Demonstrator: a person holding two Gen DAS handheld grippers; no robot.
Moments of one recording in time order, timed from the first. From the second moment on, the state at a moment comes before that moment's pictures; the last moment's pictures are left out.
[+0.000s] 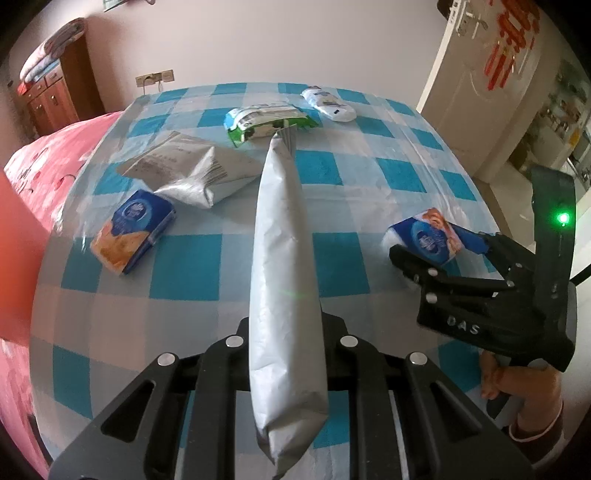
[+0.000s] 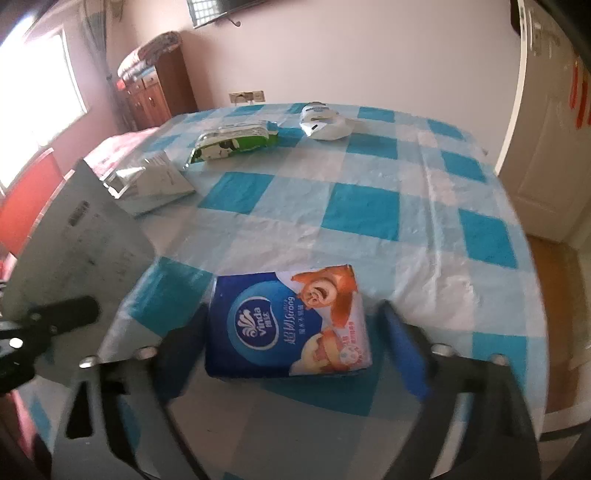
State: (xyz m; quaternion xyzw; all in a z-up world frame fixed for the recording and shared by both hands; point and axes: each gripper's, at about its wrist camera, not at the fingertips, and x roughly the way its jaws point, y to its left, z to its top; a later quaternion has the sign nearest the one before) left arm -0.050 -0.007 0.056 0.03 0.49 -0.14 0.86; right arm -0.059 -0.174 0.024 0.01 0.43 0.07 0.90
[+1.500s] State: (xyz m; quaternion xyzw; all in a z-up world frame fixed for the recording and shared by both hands) left arm -0.100 0.196 0.169 -0.07 0.31 -0.05 0.95; right arm -0.057 -0.018 0.131 0.03 0.41 0.22 0.88
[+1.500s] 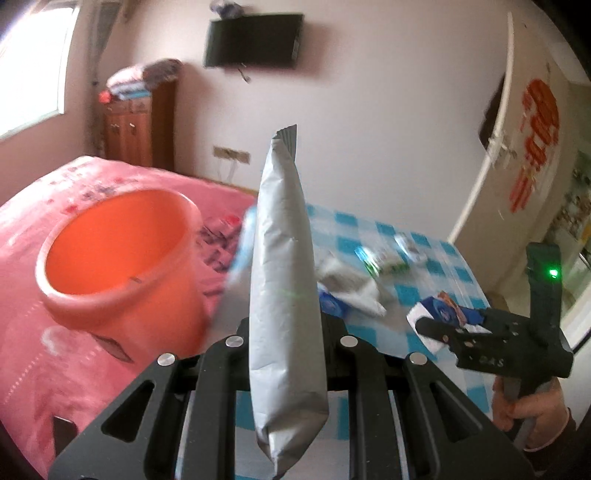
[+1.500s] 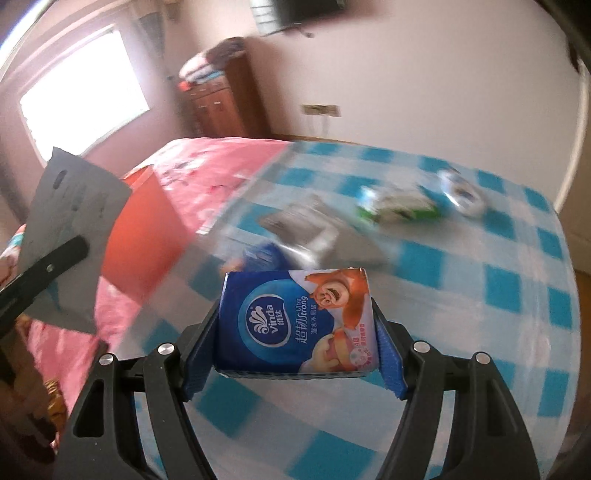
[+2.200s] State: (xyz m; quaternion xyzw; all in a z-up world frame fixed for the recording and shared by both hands) left arm -0.053 0.344 0.173 -0.15 0.28 0.08 0.94; right arm 0.002 0.211 0.214 -0.06 0.33 0.39 0.85
